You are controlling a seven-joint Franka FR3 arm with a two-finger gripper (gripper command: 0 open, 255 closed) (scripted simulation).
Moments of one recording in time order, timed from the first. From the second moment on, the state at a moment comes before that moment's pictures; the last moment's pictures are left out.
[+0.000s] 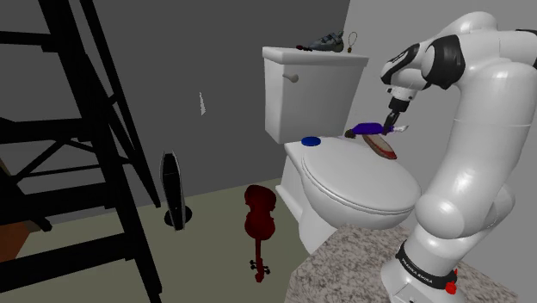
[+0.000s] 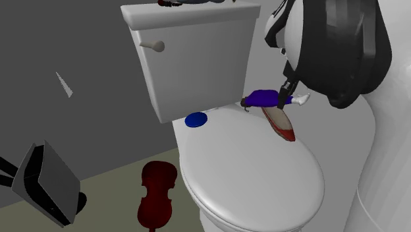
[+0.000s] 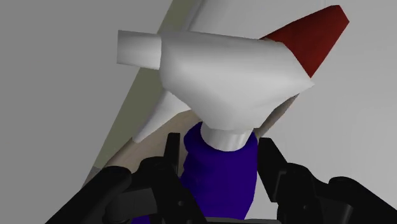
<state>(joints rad) -0.33 0.25 -0.72 -1.84 0.26 1.97 -1.26</state>
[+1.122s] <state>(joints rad) -0.34 0.30 -0.70 -1.89 0.30 2.05 -1.29</state>
